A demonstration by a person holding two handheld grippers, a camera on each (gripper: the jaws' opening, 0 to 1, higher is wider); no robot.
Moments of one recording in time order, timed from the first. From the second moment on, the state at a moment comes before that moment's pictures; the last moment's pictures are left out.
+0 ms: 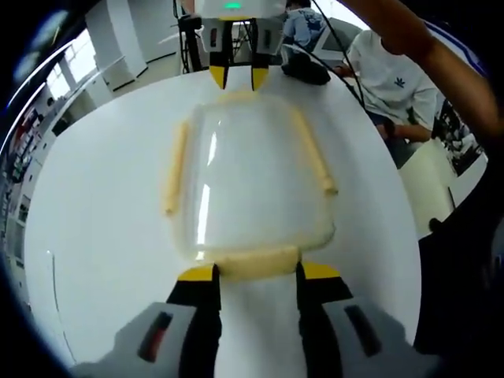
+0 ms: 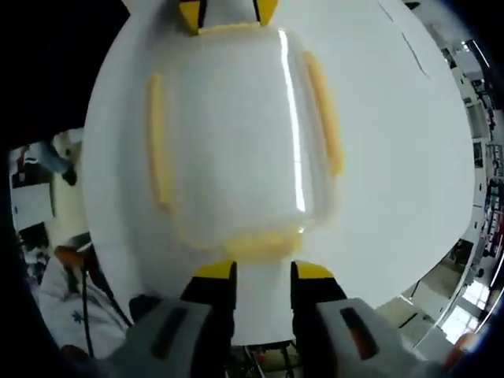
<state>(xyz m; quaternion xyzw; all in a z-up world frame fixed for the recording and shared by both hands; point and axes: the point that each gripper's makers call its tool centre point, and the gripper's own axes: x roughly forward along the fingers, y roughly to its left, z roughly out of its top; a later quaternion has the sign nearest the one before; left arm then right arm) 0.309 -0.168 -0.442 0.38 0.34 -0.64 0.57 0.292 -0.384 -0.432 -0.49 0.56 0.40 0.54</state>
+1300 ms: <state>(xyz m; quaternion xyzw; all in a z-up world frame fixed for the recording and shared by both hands) 0.312 -0.170 -0.442 0.39 0.32 -0.66 0.56 0.292 -0.375 -0.455 -0.51 0.55 0.45 0.49</state>
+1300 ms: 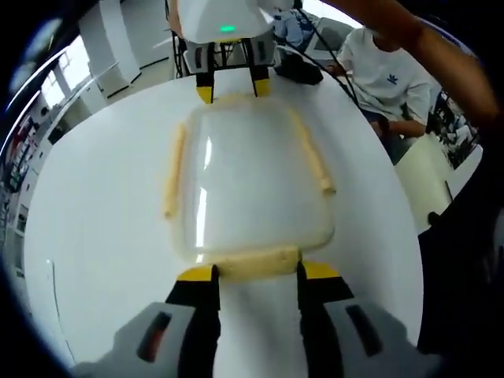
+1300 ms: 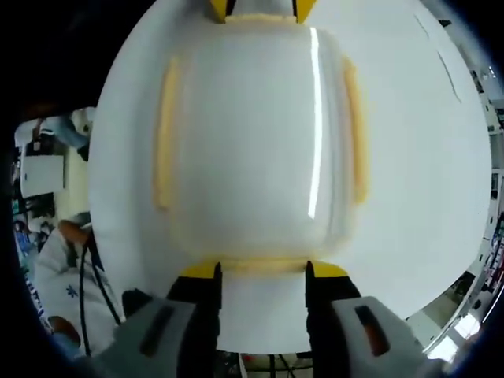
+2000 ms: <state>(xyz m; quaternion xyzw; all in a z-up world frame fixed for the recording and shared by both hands) 0.312 -0.171 -0.442 0.38 0.33 -0.66 0.56 0.283 -0.369 -0.447 -0.38 0.45 0.51 0.62</state>
